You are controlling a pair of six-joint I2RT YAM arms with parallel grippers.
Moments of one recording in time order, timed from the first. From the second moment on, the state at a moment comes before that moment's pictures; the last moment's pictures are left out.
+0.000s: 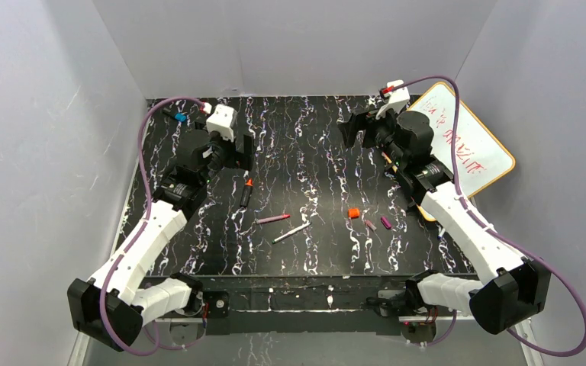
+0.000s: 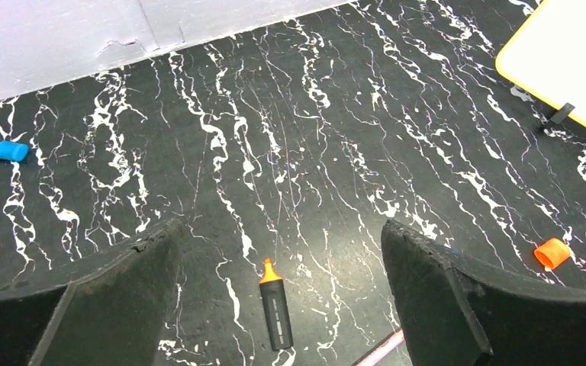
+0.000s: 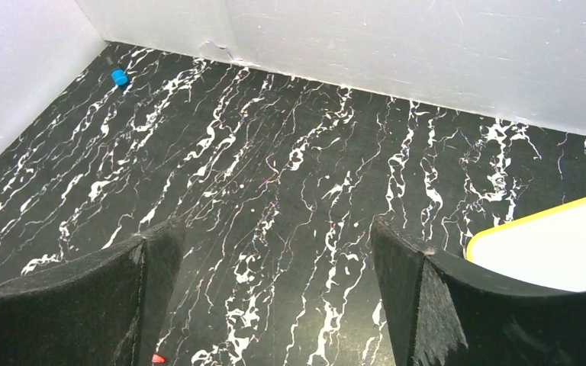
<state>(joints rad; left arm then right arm) -0.41 1.08 0.99 -0.16 -0.03 0.00 0.44 1.18 1.09 -0.03 -0.04 0.15</state>
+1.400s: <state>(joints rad) -0.41 1.74 1.20 -0.56 -0.12 -0.05 0.45 1.10 0.95 -0.01 -0.05 0.14</state>
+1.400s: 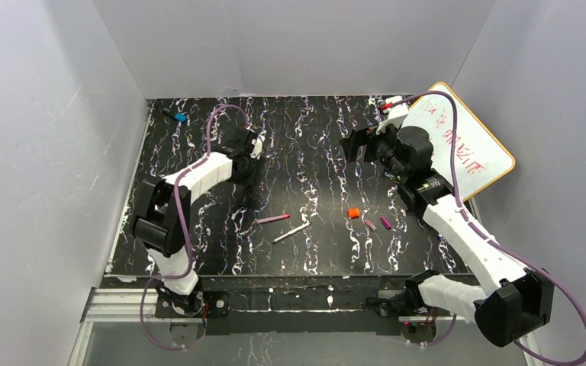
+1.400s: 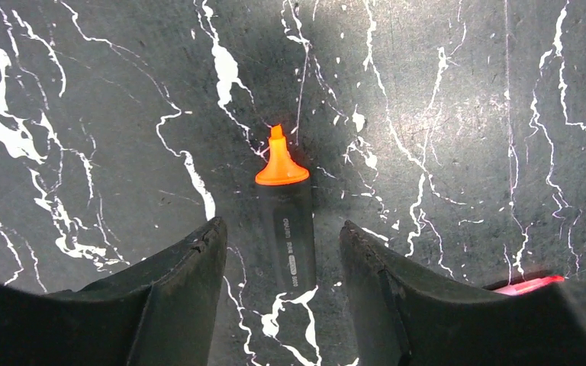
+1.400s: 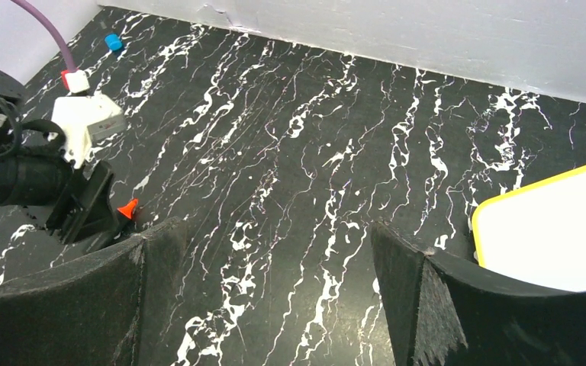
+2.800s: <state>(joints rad) -0.40 1.52 1.01 -0.43 0.16 -0.08 0.45 1.13 0.78 0.26 -0.27 0.46</state>
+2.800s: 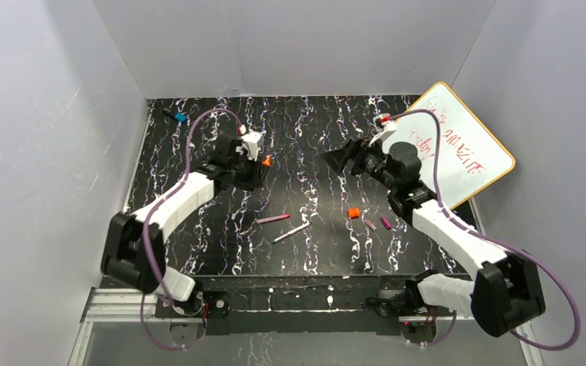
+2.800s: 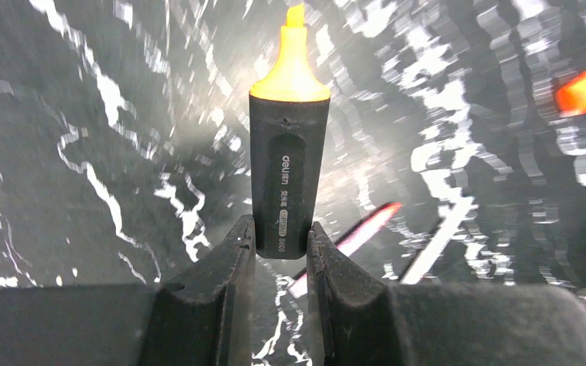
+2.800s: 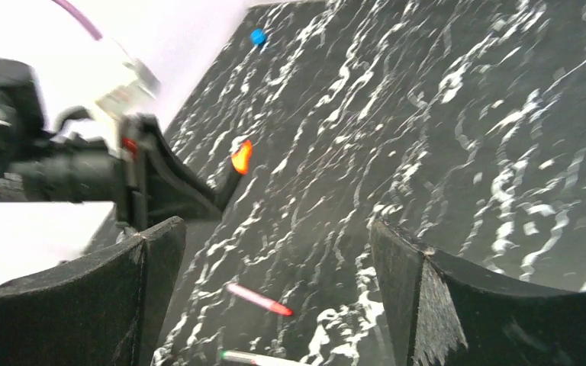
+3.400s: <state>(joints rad) -0.51 1.32 0.95 -0.23 0.28 -0.10 0.73 1.49 0.78 0.81 -0.20 0.74</state>
